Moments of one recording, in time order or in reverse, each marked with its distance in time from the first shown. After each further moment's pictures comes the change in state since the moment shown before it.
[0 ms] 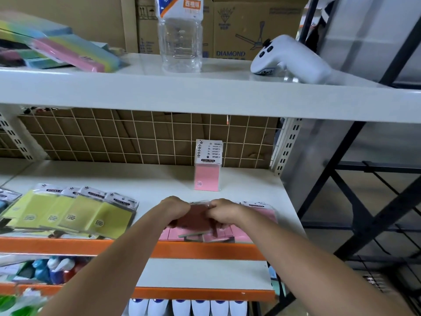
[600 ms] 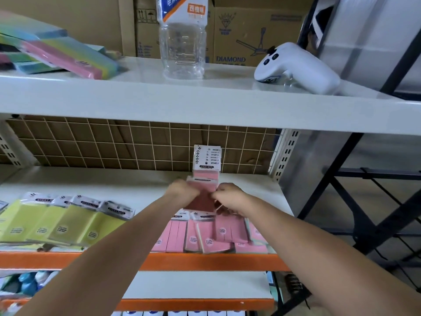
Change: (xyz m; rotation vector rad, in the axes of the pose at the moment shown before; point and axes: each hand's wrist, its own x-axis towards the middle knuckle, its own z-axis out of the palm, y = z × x) left_hand 0.018 0.044 -0.021 -0.083 0.197 0.174; right_hand 0.007 -0.019 -0.039 0.254 0.233 0.019
